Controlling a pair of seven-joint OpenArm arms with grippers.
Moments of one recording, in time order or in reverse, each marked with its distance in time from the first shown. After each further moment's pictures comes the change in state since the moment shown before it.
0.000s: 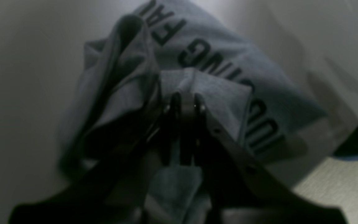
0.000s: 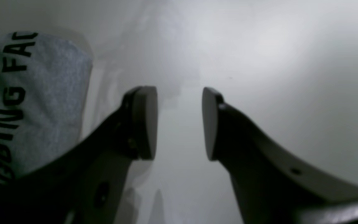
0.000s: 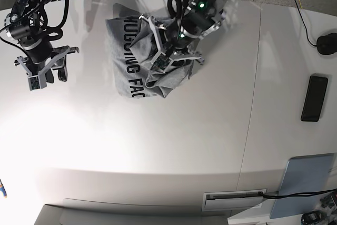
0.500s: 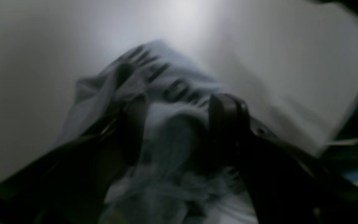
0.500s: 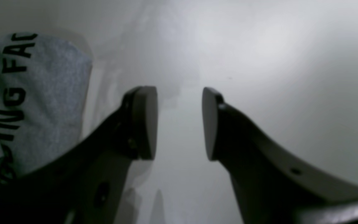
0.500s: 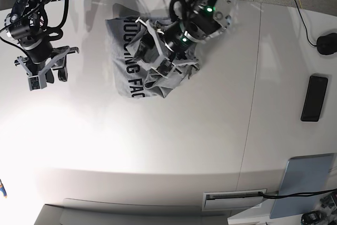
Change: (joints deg) left arm -1.5 0.6 -1.3 -3.6 -5.4 0.1 -8.2; right arm 0.1 -0.6 0.0 0.0 0.1 0.0 -0.7
